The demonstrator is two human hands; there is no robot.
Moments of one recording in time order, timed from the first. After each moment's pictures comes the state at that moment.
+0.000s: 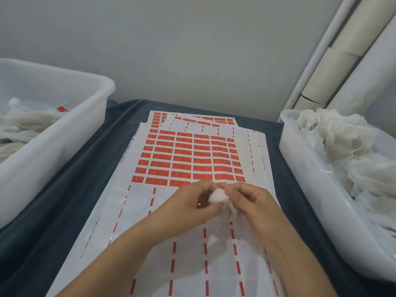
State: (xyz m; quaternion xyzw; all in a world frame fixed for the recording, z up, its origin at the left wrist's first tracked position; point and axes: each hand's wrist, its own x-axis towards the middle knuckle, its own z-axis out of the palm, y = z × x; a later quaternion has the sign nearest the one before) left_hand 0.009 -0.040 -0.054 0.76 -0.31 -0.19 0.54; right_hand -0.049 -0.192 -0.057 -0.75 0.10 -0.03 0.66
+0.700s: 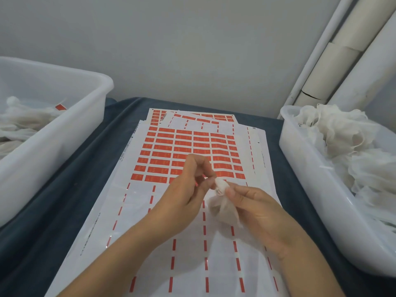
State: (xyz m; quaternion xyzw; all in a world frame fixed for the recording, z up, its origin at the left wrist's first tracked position) left_hand 0.007 -0.037 -0.053 0.76 -0.32 -0.03 0.57; right_hand -0.054 -0.192 -0.051 -0.67 0.12 0.08 0.73
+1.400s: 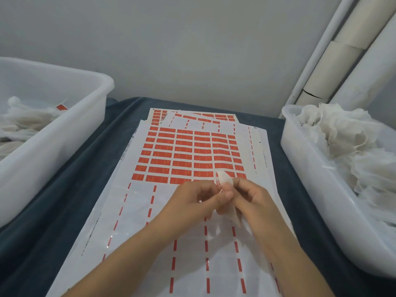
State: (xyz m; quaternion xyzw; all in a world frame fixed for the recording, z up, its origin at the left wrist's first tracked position) left_hand 0.002 -0.049 -0.056 0.74 -0.25 -0.18 0.60; right_hand -0.050 -0.181 -0.054 -0.78 0.12 -0.06 0.61
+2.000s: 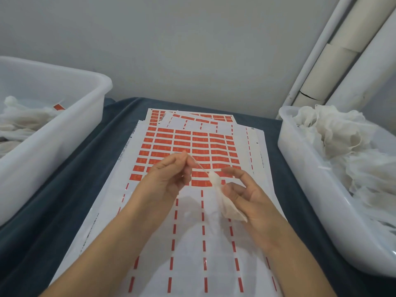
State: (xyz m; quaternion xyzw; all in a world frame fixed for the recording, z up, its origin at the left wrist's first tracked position) left_hand 0.026 -0.024 -0.046 0.51 -0.08 -0.21 0.83; right_hand -0.050 -0.187 -0.054 -0.74 0.09 0.01 0.67
